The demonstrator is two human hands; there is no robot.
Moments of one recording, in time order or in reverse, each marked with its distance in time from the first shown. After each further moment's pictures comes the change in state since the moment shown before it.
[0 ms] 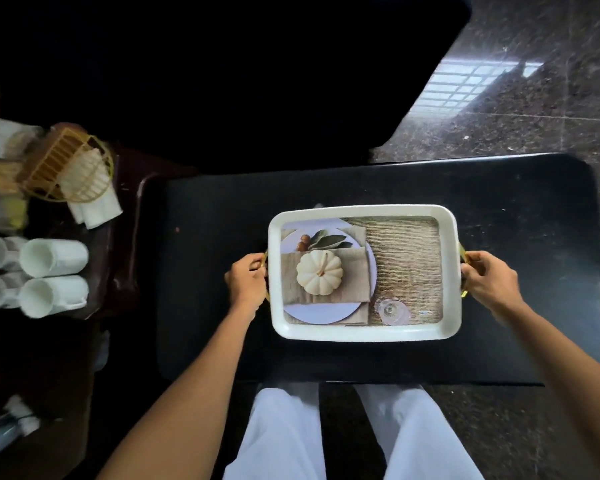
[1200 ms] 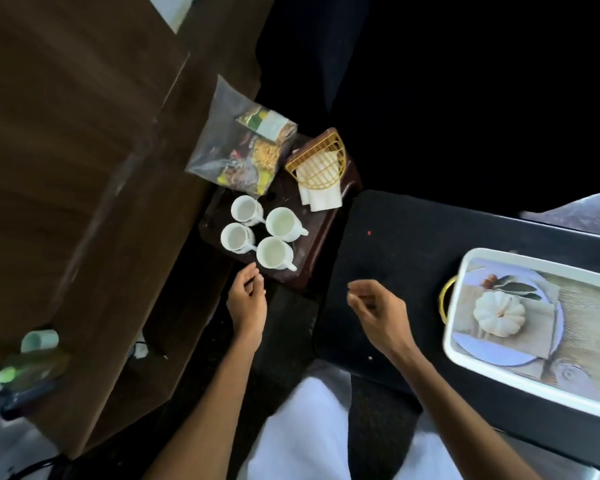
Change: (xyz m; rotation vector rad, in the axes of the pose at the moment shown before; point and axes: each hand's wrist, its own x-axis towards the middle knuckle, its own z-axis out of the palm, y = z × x) left_hand -0.002 -0.126 -0.332 -0.505 0.380 -0.048; right_hand -0.316 -0.289 0.285 0.175 -0.435 -0.616
